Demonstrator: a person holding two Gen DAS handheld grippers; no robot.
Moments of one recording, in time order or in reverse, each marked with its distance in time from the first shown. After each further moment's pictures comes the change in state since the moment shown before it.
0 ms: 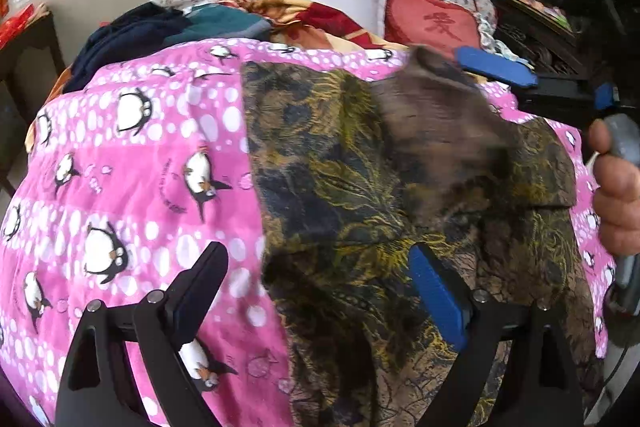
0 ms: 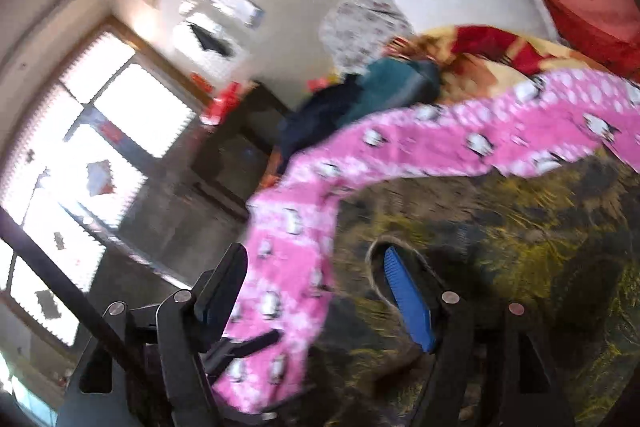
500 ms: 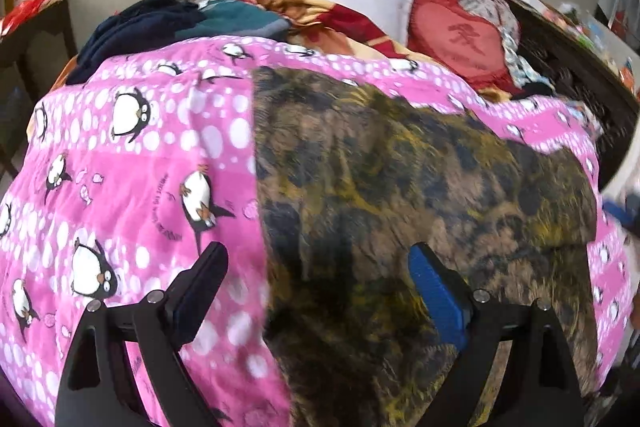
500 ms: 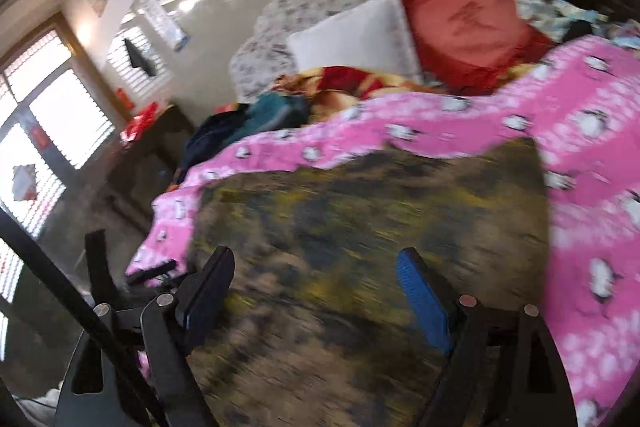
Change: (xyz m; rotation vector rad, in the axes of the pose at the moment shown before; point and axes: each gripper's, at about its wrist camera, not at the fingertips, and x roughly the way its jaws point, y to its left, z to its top) left arm 0.032 0.017 0.026 -0.100 -0.013 0.033; right arm -0.155 -0.071 -0.059 0.008 -0.097 -0.434
